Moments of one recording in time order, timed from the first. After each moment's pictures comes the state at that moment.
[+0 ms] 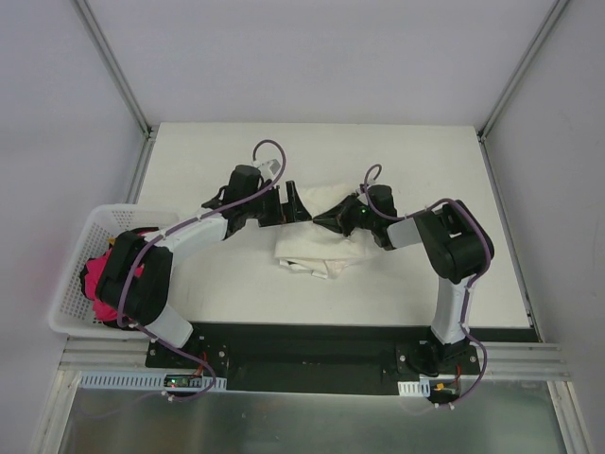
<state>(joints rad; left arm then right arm) -0.46 1.56 0.95 -0.04 0.44 -0.62 0.42 1.97 0.85 0.65 -0.63 1.38</state>
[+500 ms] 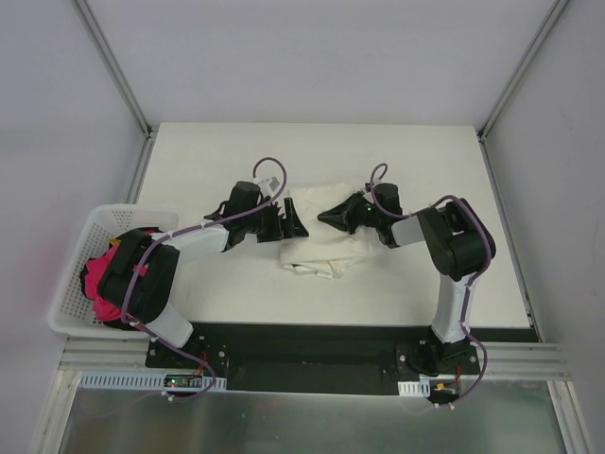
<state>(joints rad) -0.47 1.57 0.81 0.06 0.46 -0.64 0.38 1.99 0.85 0.66 -0.68 1.40</state>
